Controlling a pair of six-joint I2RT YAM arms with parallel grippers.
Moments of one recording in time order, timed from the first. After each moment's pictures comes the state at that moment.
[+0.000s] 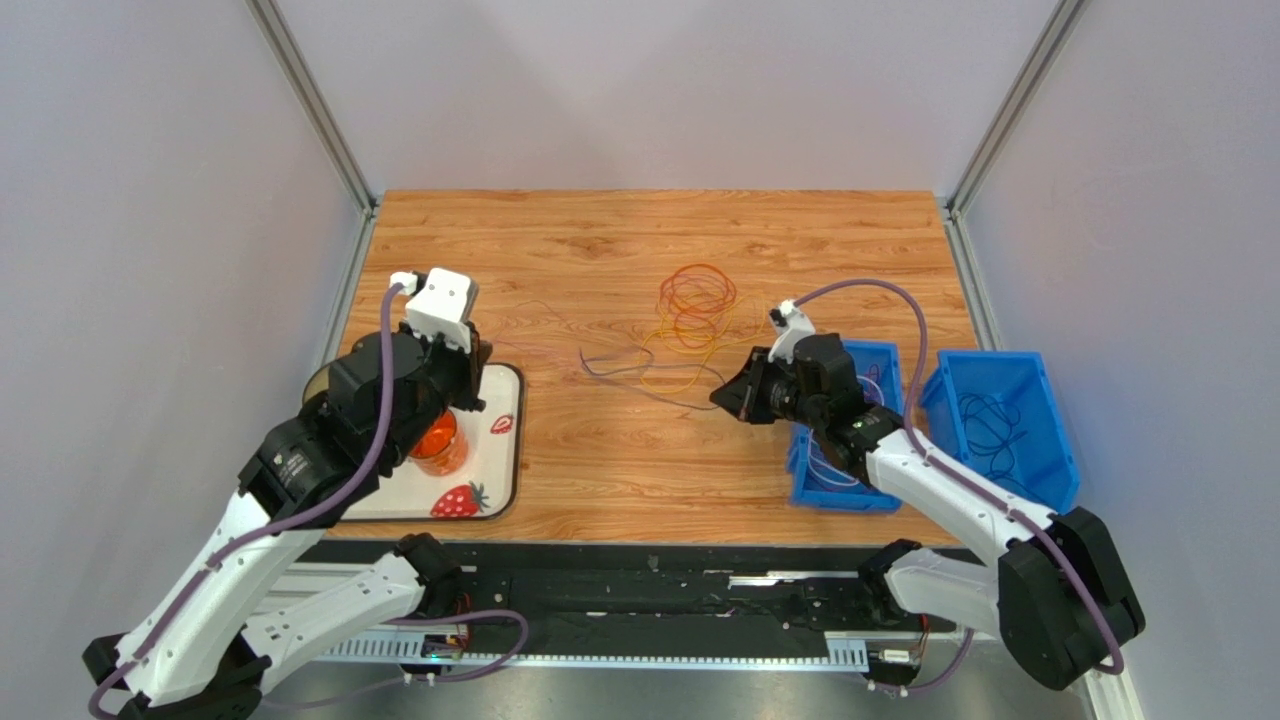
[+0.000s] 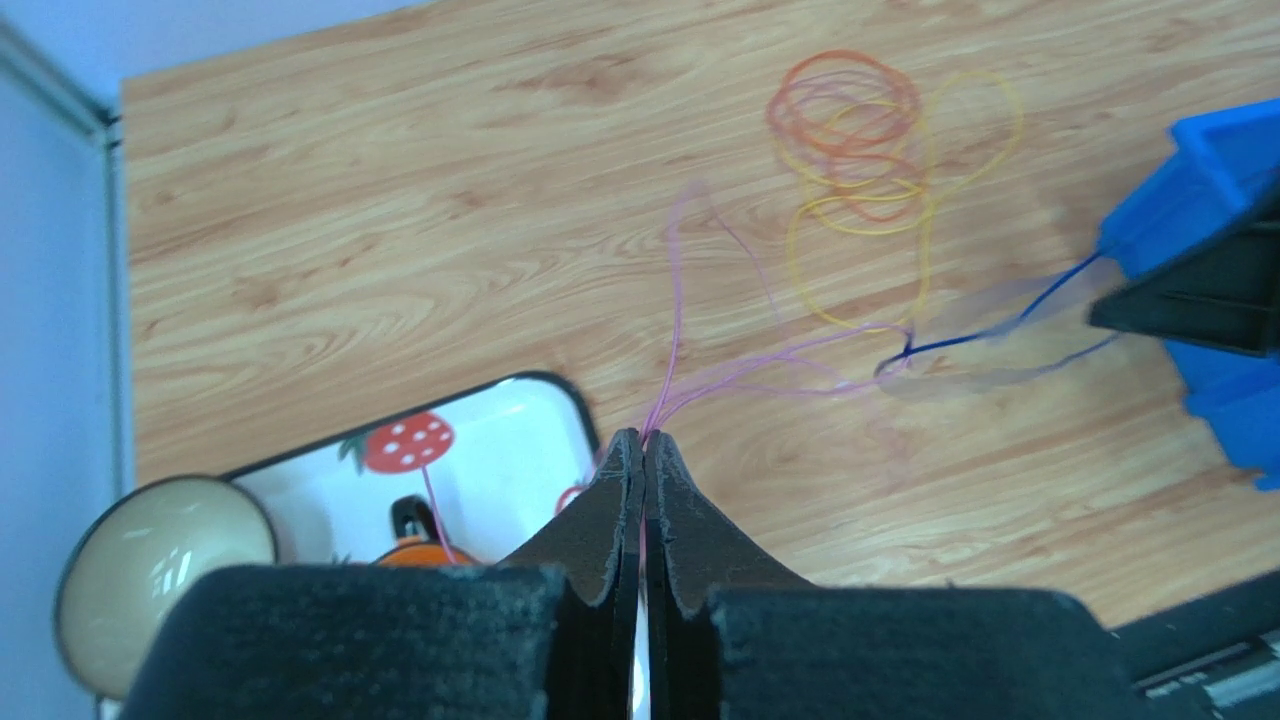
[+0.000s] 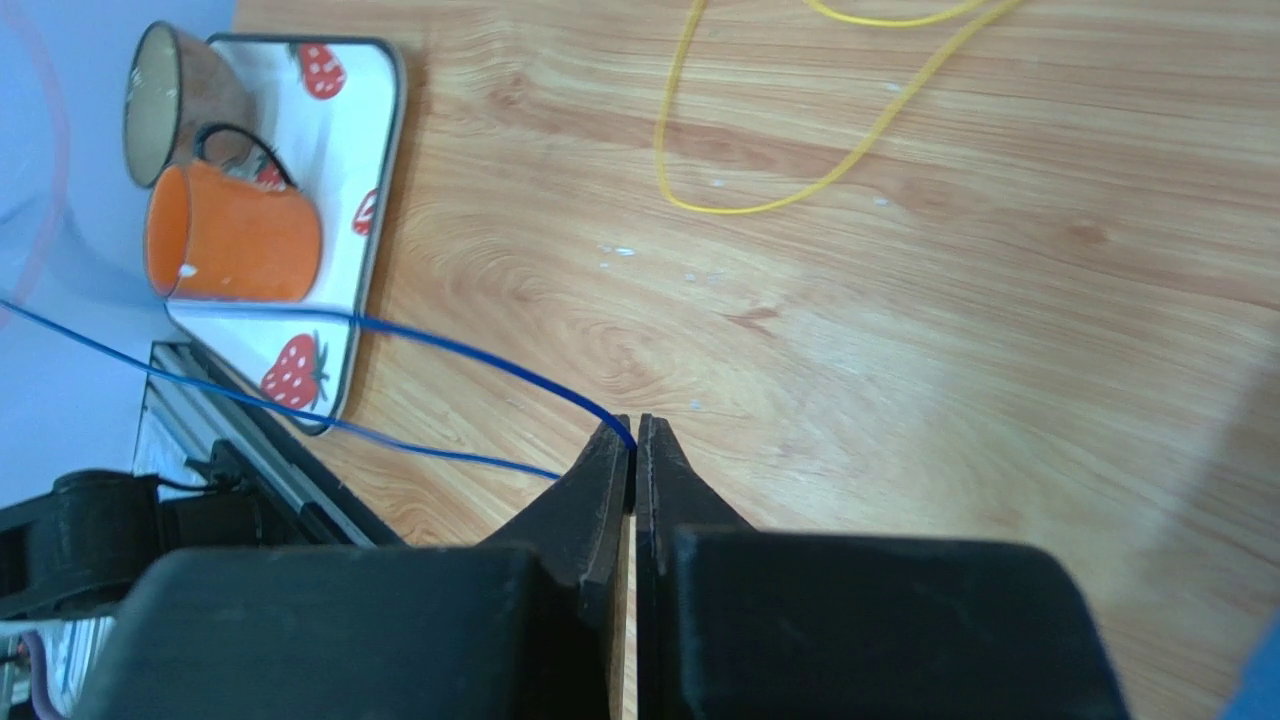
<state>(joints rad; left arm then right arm) -0.74 0.74 1.18 -0.77 -0.39 -0.12 0.52 1.13 0.57 0.06 -0.26 0.62</state>
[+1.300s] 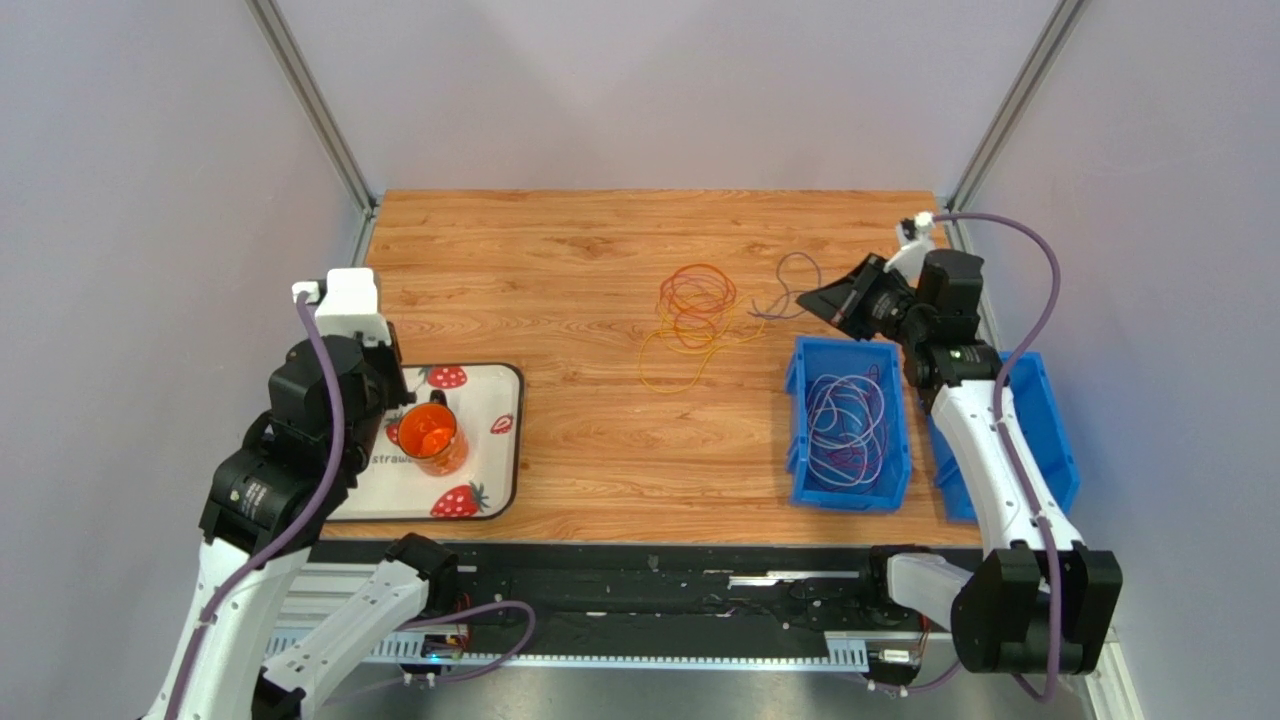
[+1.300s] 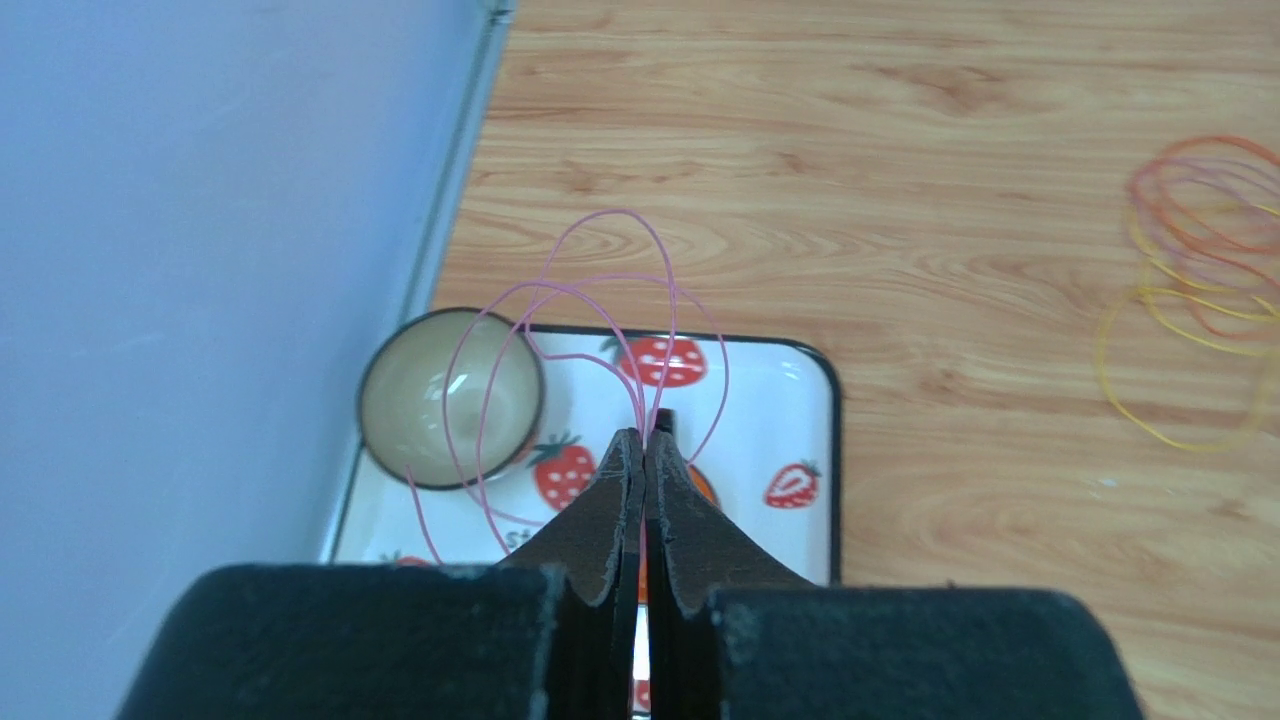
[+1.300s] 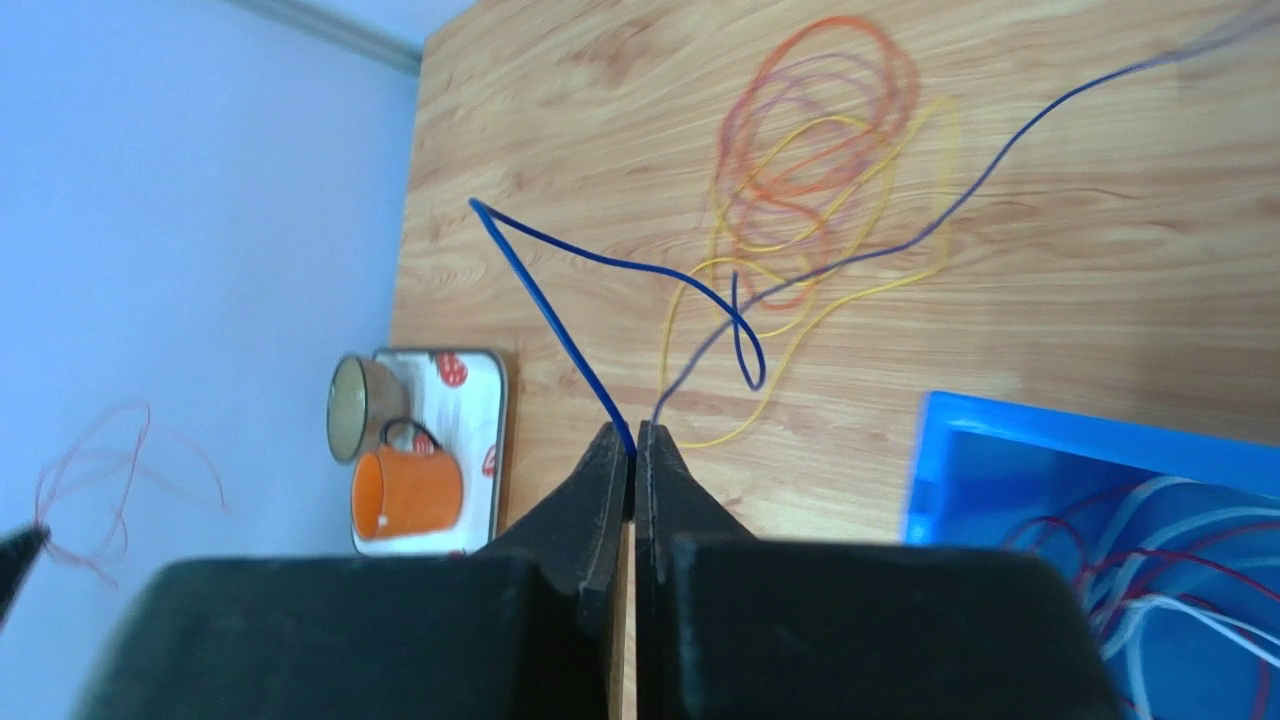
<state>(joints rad) -0.42 0.68 1.23 -0.94 -0.56 -0.12 -0.05 1.15 0.93 -0.19 -0.57 0.67</state>
